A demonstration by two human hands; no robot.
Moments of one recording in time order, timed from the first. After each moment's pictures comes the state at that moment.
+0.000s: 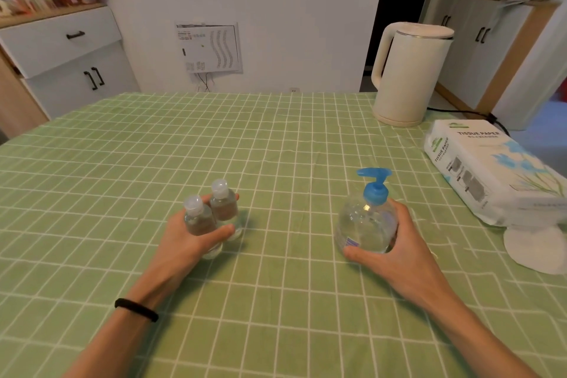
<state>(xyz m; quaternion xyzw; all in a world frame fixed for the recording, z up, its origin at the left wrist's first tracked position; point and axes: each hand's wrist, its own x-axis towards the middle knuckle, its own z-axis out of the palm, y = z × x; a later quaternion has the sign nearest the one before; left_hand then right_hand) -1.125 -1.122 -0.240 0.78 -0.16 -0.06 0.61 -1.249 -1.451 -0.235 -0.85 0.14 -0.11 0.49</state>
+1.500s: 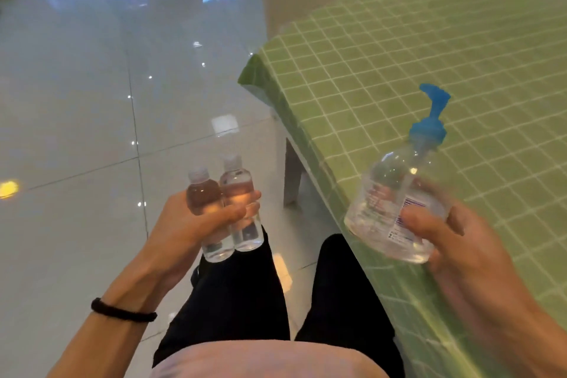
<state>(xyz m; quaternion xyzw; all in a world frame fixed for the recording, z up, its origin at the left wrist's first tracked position) -1.456 -0.911 -0.290 0.59 0.32 0.20 0.72 -1.242 -1.160 -0.233 -0.67 -0.21 0.34 0.63</state>
